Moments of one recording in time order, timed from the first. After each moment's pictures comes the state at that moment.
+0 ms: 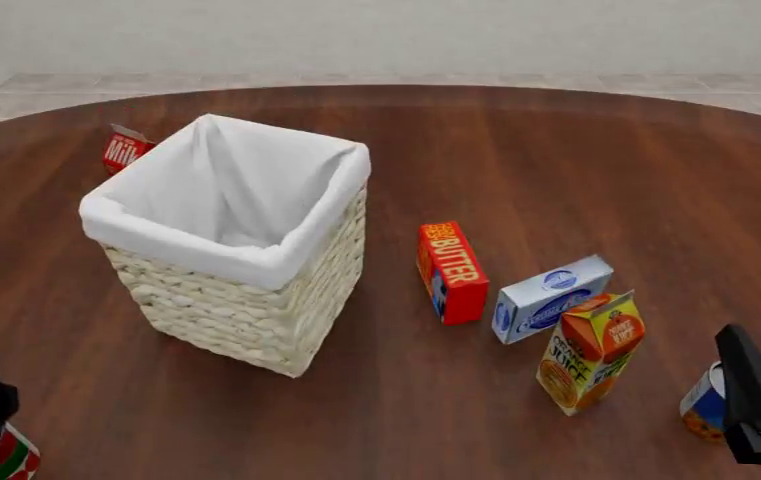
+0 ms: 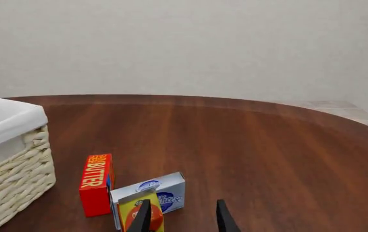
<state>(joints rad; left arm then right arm) 0.32 0.60 -0.43 0.81 0.04 0.00 0.00 0.00 0.00 -0.01</state>
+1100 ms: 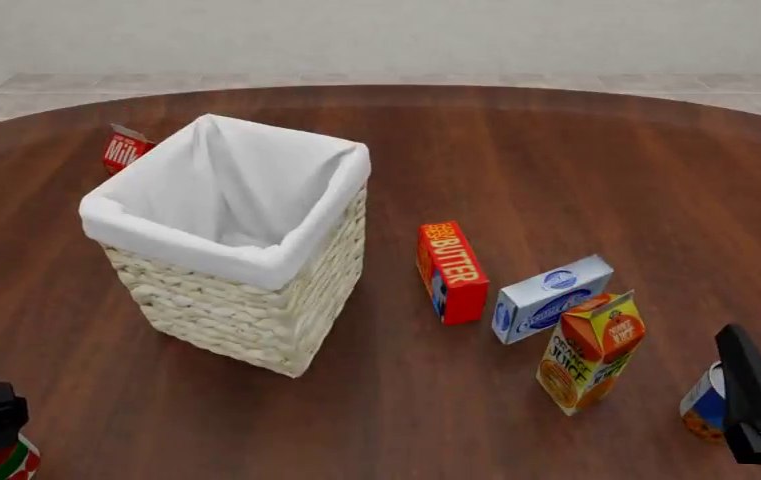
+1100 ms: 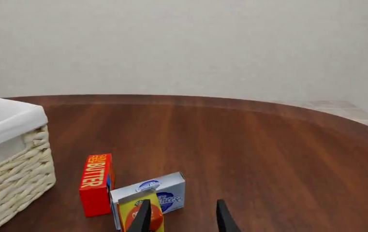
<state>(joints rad) 0.42 0.80 -0.31 0.54 0.07 0.00 0.00 0.00 0.00 -0.01</state>
